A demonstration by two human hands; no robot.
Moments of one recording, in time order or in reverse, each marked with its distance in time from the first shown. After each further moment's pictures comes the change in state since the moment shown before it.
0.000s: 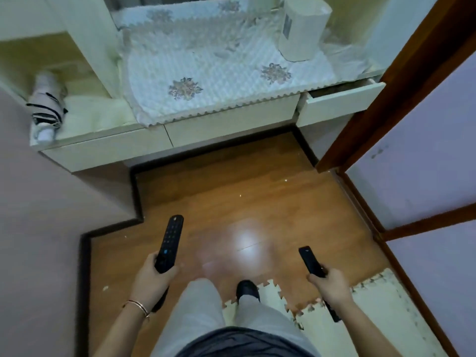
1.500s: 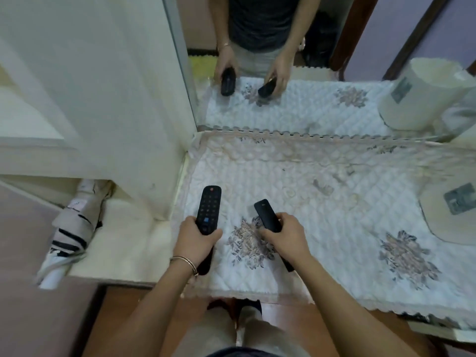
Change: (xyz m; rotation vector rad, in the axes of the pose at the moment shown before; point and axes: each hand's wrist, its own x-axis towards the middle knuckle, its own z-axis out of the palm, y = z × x) left_hand 0.424 0.301 -0.138 -0.156 0.308 -0.062; right_hand 0.286 -0.605 0.127 -0.266 -0.244 -0.667
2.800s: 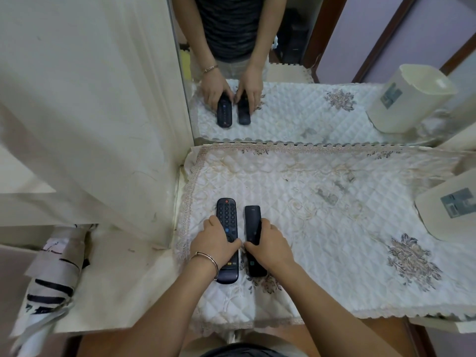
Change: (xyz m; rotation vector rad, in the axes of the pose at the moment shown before) left_hand 0.062 0.029 0.001 0.565 -0.193 0.186; right_hand 0.034 -0.055 0.056 -0.318 -0.048 0.074
